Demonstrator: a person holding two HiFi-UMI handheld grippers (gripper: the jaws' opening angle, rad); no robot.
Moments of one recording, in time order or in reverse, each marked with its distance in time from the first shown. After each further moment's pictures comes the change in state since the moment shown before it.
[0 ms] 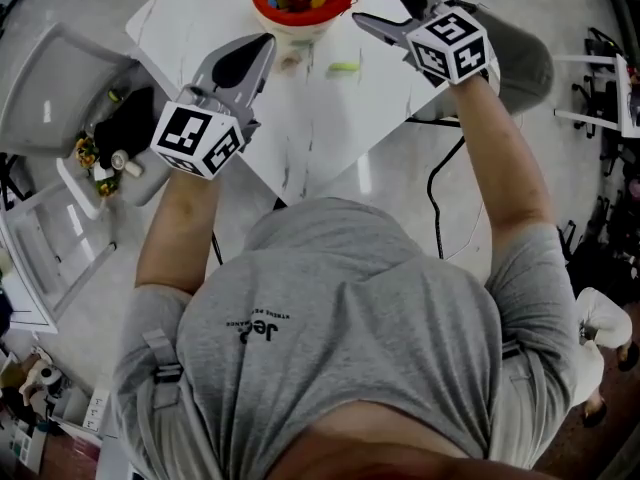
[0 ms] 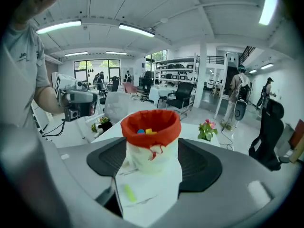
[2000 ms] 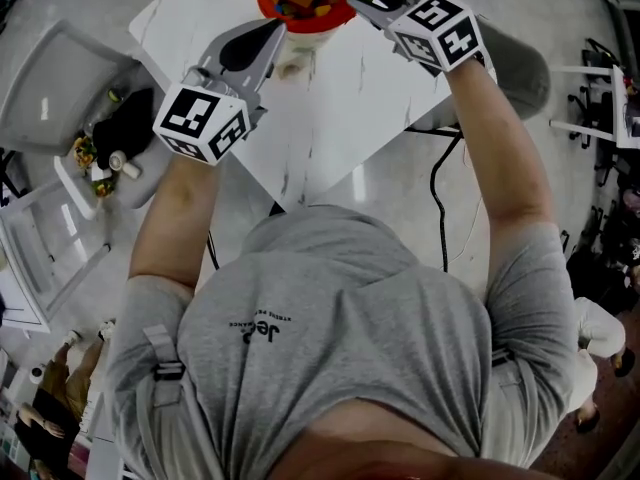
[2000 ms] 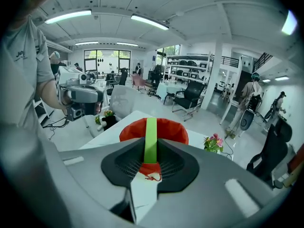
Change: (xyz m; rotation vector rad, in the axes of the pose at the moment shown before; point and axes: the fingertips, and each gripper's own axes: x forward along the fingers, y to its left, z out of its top) left arm 0.020 0.010 0.024 0.038 -0.028 -0.003; right arm 0.025 0.011 0.041 -0.145 0.079 0.061
